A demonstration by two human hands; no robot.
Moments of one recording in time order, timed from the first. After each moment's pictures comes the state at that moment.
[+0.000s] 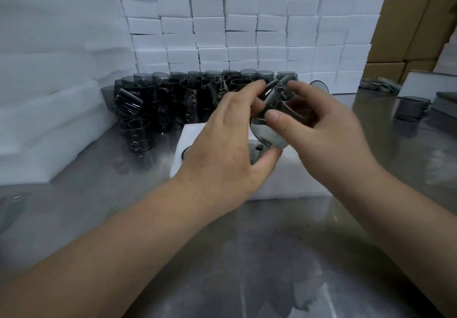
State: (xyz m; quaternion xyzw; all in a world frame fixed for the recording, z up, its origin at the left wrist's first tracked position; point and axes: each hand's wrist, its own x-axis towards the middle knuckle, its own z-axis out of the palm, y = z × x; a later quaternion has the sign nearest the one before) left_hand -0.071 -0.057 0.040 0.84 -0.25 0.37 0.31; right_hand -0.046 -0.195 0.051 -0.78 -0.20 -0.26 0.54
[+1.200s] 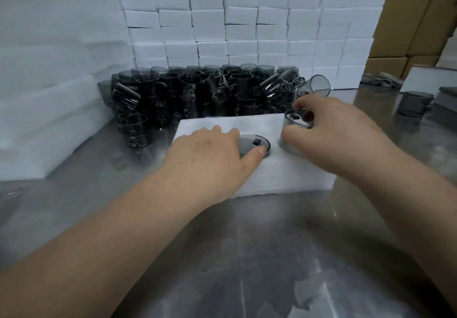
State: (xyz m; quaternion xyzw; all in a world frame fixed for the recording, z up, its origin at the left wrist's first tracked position) left_hand -0.055 -0.047 0.038 0.99 -0.04 0.12 0.01; right_hand -0.033 -0.213 0.061 -0.95 -0.09 -0.20 0.20
